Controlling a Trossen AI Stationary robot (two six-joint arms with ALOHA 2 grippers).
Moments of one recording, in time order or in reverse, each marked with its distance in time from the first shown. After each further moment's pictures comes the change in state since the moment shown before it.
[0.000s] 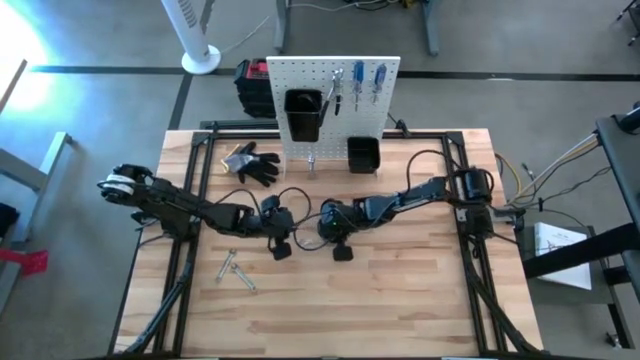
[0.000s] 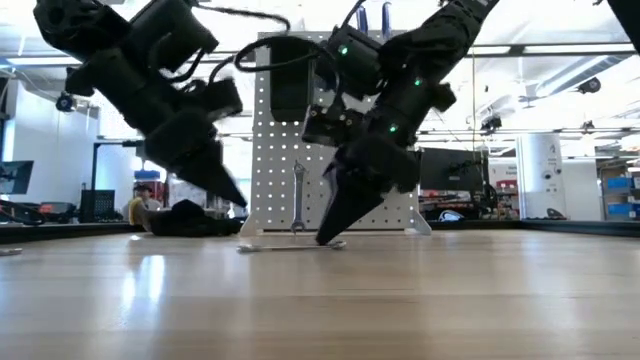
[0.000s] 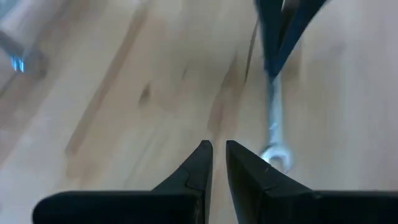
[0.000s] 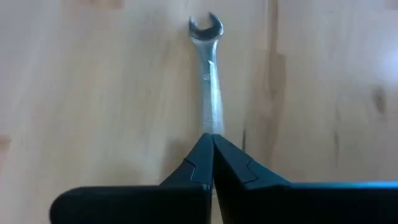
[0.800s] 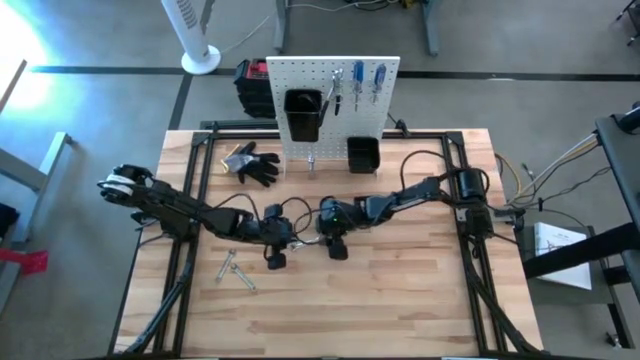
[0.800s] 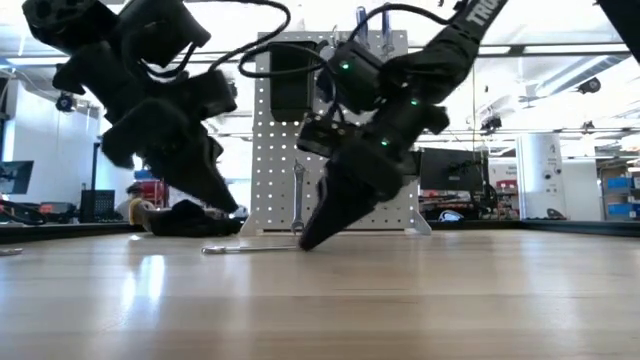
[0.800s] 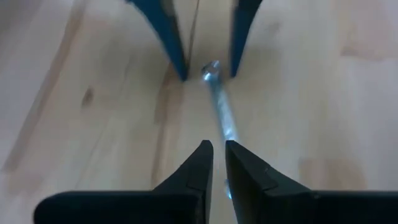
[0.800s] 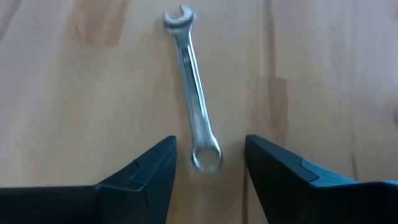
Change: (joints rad) left arm -0.053 0.001 0.000 -0.015 0.094 0.061; right arm -0.021 0.077 -0.041 0.204 -0.093 0.062
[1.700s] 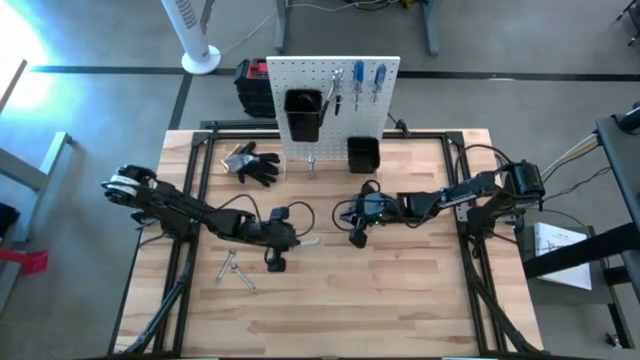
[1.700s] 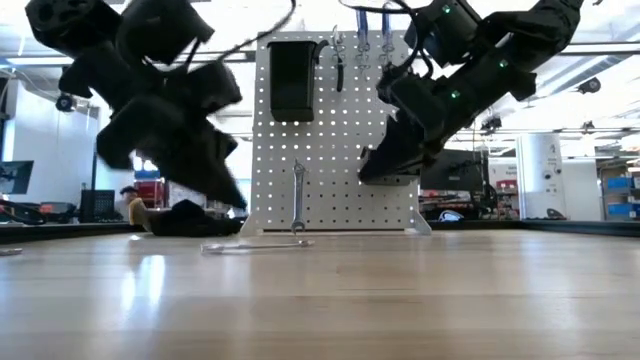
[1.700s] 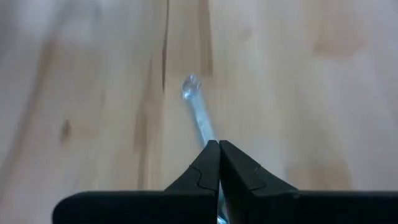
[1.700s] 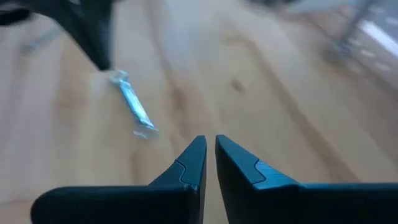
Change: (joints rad) left arm -0.006 0.035 0.010 0.076 0.052 0.132; right arm 0.008 -0.469 -0.424 0.226 0.309 0.306
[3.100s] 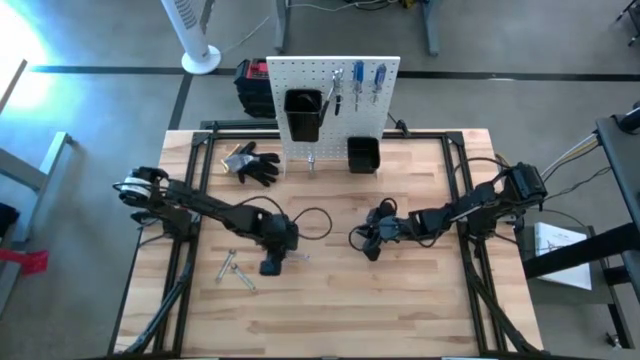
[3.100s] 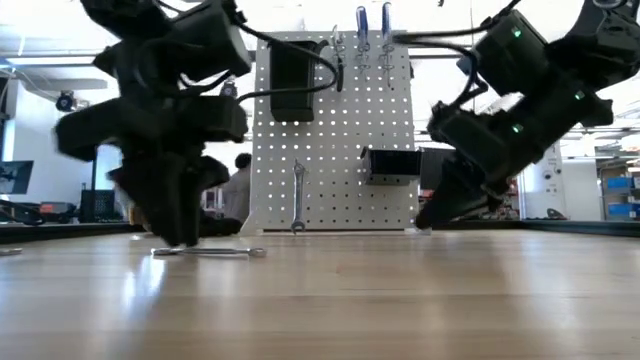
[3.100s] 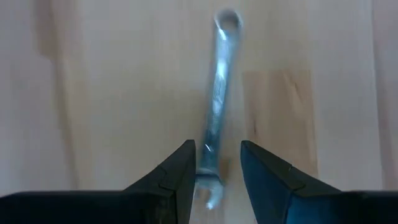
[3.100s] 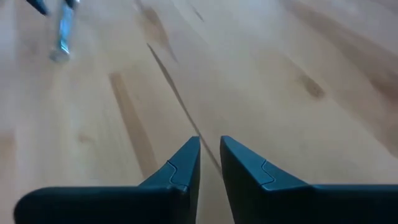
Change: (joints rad) left arm 0.045 0.115 0.229 -0.543 0.266 -0.034; right arm 0.151 -0.001 -0.233 0.118 0.171 0.329
